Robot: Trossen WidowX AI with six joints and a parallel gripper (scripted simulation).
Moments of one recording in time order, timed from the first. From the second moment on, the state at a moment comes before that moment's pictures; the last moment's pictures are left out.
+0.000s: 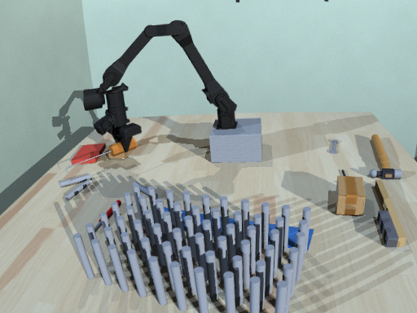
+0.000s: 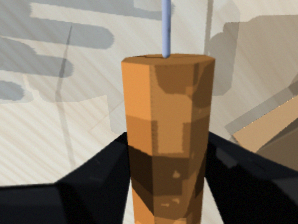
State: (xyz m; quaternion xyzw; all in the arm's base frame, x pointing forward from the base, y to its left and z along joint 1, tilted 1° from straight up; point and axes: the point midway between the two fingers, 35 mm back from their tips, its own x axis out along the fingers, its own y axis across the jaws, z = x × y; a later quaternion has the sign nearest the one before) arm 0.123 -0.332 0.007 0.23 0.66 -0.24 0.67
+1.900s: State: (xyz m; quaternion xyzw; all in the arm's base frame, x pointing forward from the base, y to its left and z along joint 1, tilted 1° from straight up) arm 0.125 -0.334 -0.042 0.06 0.70 -0.06 0.71
